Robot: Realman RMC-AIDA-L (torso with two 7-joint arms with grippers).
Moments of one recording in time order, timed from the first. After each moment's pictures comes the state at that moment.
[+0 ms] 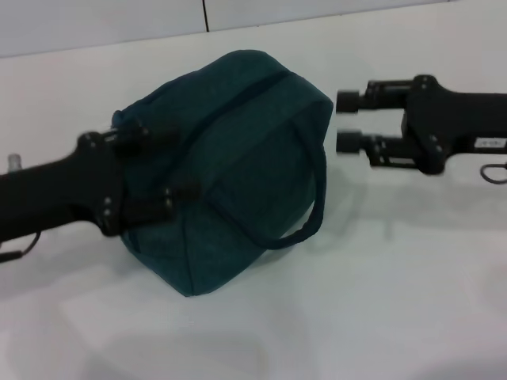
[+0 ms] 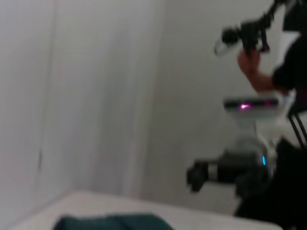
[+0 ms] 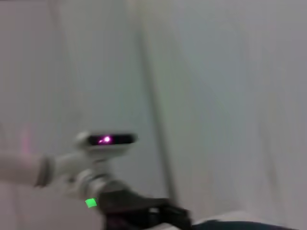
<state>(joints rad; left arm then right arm) -0.45 -2.06 0.96 0.71 1.60 1.73 -1.27 0.37 1.74 -1.65 -0.76 -0.85 -1.50 1.22</state>
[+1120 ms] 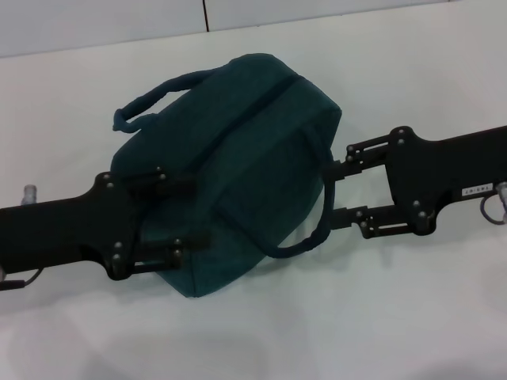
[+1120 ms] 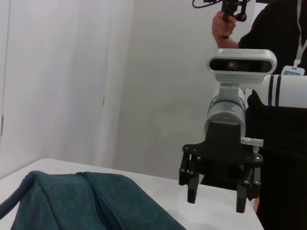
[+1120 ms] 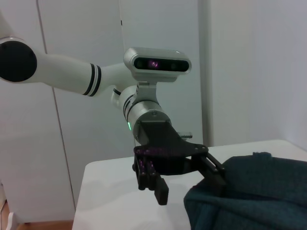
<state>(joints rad) -0.45 -2.07 0.96 0.73 1.72 1.78 -1.28 0.33 2.00 -1.12 -1.15 -1.65 -1.73 1.48</state>
